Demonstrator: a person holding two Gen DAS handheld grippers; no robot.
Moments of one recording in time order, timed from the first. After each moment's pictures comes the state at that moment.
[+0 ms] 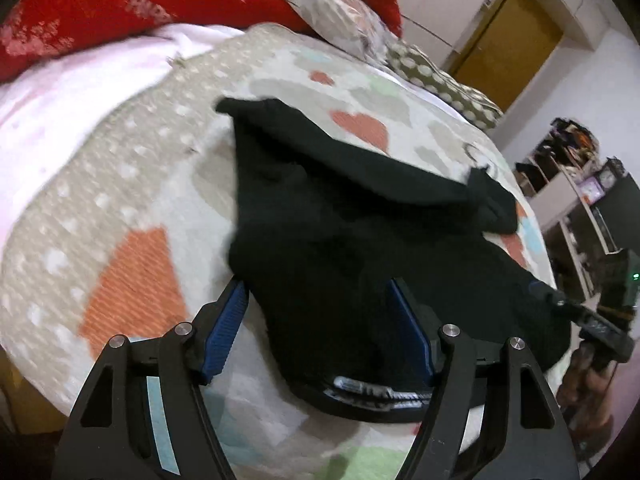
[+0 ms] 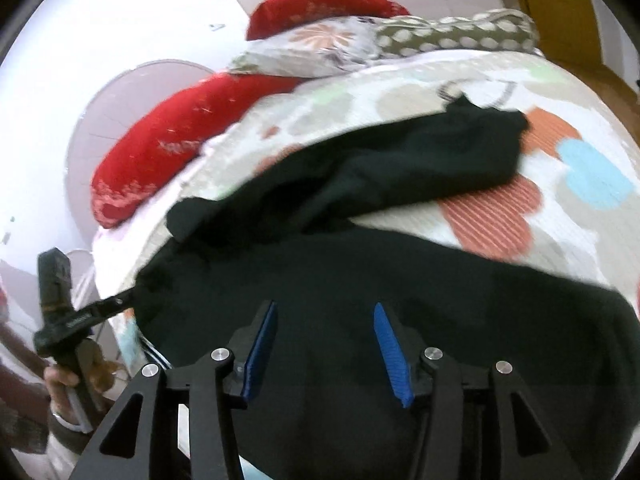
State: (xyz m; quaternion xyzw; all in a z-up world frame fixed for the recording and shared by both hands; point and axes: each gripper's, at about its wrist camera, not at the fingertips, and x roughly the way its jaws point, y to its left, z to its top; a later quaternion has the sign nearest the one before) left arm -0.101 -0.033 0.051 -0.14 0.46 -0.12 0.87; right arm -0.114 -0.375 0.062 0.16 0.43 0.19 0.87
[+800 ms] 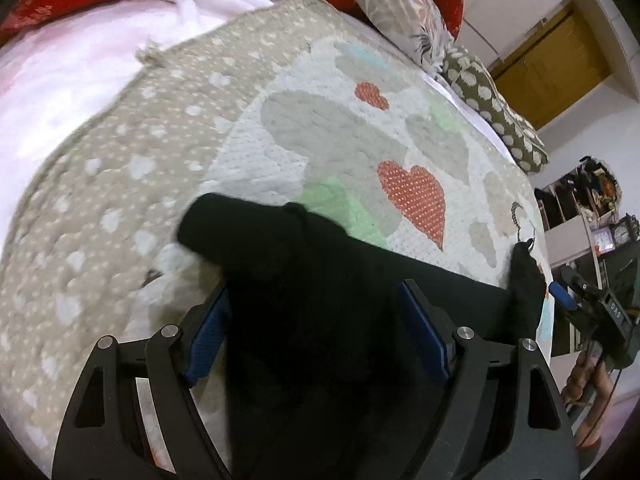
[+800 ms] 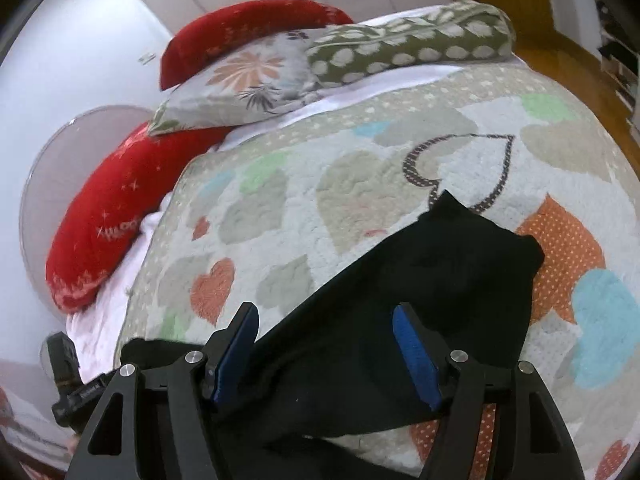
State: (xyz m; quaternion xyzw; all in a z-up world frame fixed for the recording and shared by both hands) left arm 0.048 -0.027 0.034 -0.20 0.52 -0.09 0.82; right arm 0.050 -0.417 0.087 0.22 0.45 0.09 0.86
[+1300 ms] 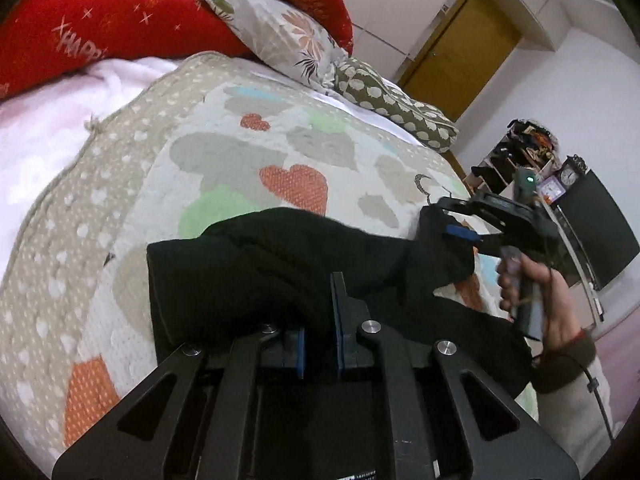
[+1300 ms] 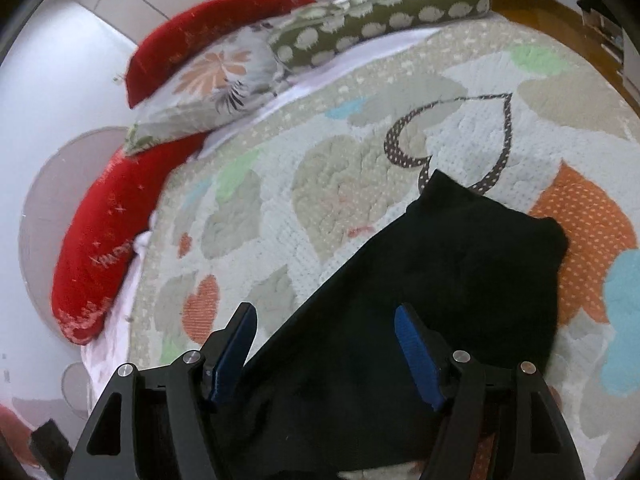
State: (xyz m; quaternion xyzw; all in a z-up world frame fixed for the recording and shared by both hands) left arm -0.037 -0.059 0.086 -0.15 0.42 -0.21 0.87; right arm 0.086 -0.425 0.057 0.27 0.48 0.07 0.83
